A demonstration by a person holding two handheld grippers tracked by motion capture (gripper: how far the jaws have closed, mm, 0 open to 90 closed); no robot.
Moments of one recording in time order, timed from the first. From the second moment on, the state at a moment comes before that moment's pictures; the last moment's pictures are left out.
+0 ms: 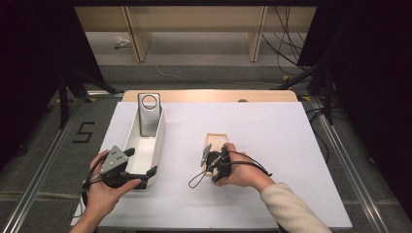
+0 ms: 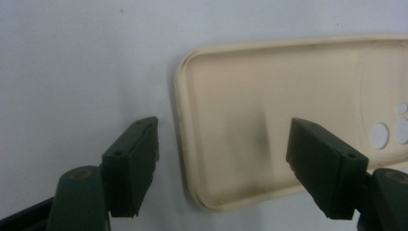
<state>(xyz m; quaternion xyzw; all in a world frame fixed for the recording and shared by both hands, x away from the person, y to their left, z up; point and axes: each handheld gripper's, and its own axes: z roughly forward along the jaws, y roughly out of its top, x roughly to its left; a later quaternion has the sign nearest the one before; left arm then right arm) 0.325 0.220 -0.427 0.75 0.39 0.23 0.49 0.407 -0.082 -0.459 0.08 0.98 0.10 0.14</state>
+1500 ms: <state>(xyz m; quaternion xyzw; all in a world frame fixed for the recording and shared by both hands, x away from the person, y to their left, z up) 0.324 0.219 -0.427 0.75 0.38 0.23 0.49 0.401 -0.067 -0.456 0.03 0.99 0.05 0.09</state>
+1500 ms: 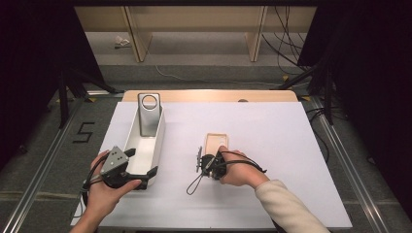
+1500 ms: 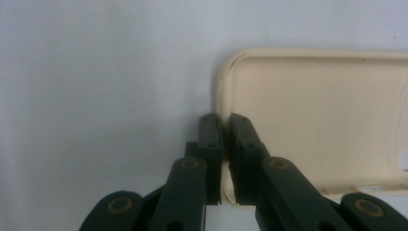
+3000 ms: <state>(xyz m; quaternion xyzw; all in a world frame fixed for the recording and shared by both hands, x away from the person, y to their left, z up) 0.327 0.220 -0.425 0.74 0.39 0.23 0.50 0.400 -0.114 -0.425 0.08 0.96 0.27 0.06</state>
